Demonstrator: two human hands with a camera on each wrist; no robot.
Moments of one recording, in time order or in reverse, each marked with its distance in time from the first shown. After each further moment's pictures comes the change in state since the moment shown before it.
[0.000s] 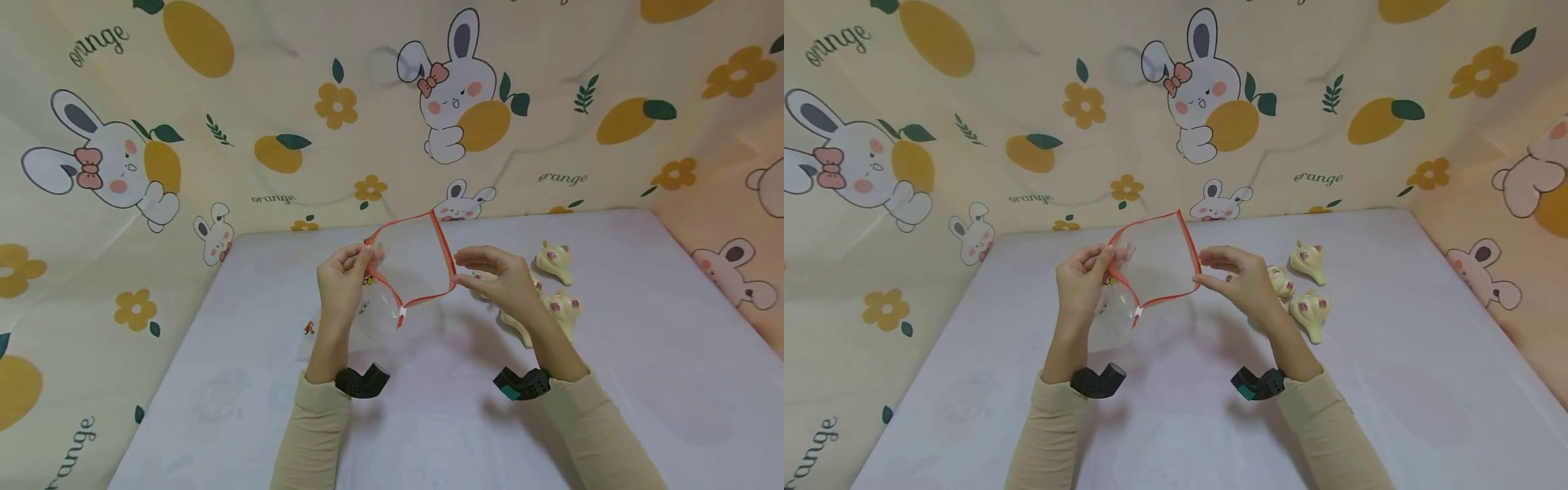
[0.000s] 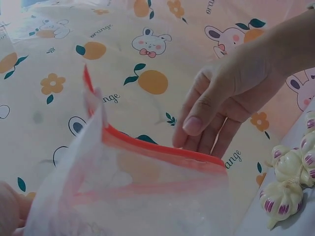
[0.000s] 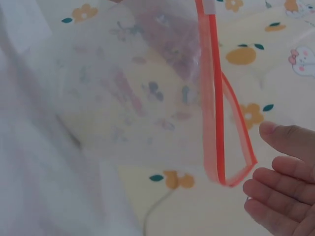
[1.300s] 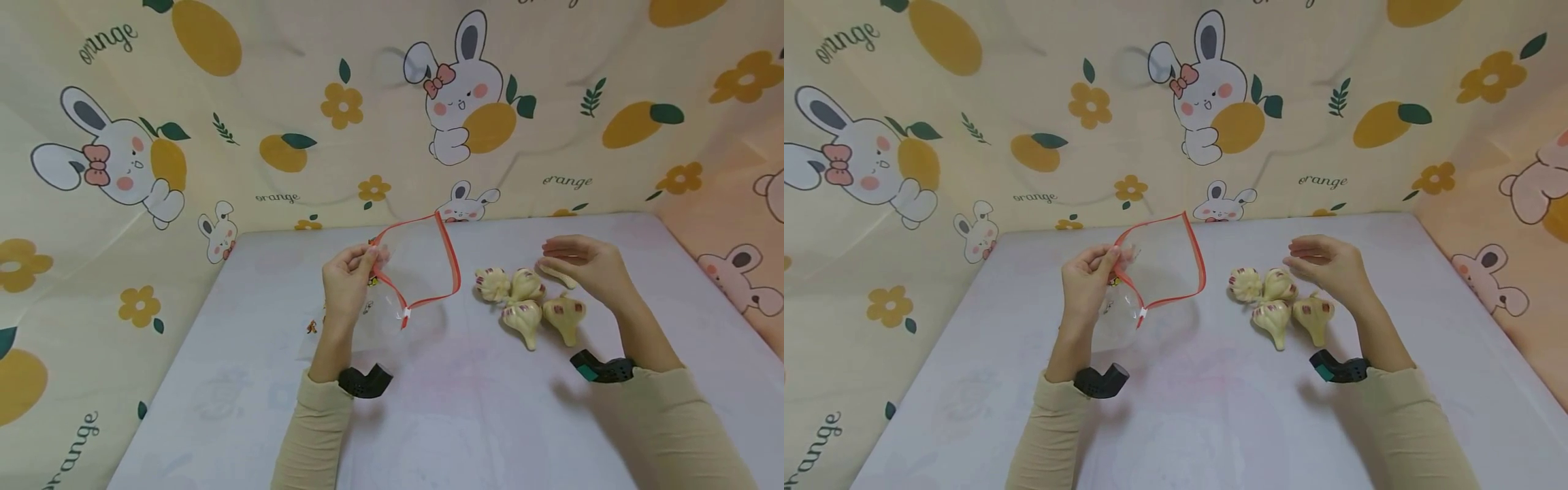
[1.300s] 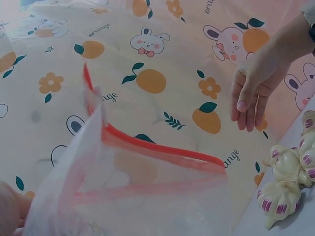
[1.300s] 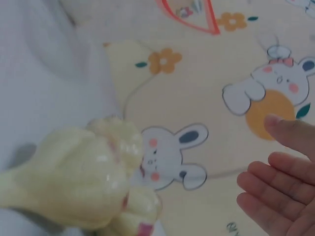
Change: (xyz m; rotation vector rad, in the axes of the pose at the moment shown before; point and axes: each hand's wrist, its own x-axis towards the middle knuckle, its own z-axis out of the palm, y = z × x) left_hand 0.001 -0.001 0.001 0.000 -0.017 -0.003; right_hand -0.010 0.050 -0.105 -0.252 0.040 0.162
